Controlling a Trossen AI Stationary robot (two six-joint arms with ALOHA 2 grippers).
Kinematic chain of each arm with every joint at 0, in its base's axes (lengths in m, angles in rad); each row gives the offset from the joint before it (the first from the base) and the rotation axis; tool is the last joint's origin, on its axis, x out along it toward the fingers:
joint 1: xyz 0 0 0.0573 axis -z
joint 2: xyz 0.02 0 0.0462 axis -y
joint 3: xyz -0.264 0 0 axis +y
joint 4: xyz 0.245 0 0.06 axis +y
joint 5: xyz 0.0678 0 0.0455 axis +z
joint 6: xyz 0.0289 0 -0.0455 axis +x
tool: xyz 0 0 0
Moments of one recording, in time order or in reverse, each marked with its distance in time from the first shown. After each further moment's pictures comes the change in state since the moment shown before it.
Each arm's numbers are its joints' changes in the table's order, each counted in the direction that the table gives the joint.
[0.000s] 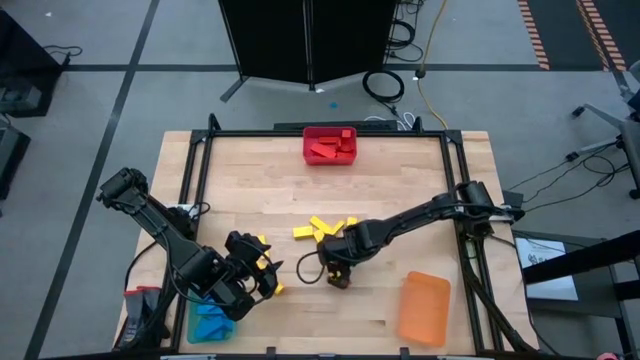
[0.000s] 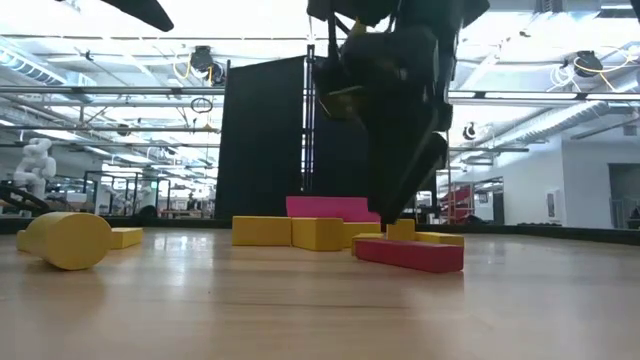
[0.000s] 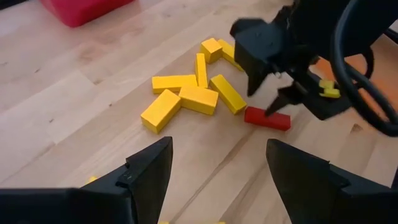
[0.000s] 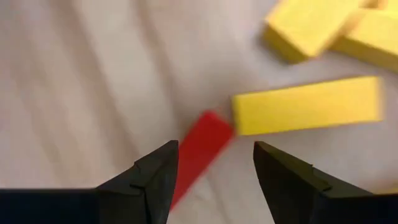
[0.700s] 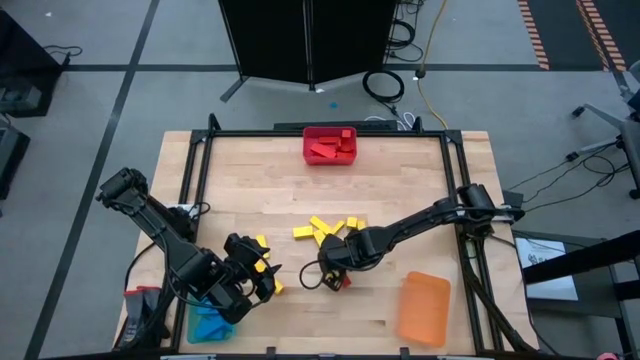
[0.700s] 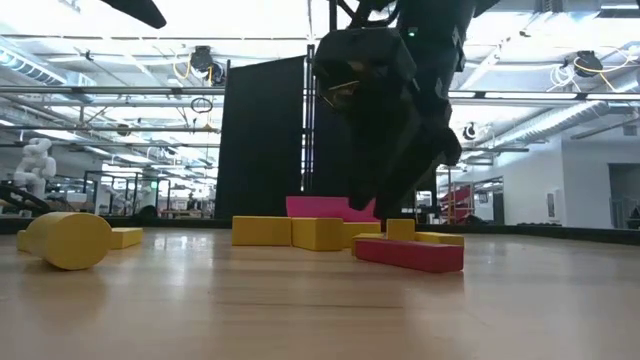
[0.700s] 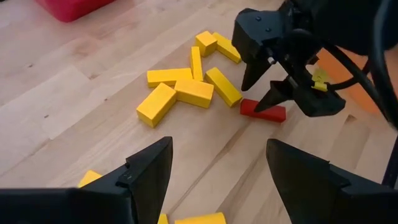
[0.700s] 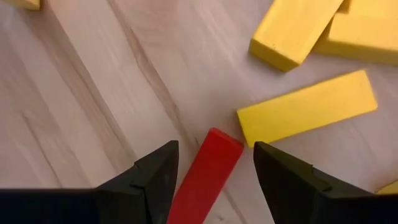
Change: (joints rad) left arm 0.022 0.000 0.000 0.000 -0.014 0.000; right arm -0.048 -0.004 0.000 -0.041 -0.134 0.210
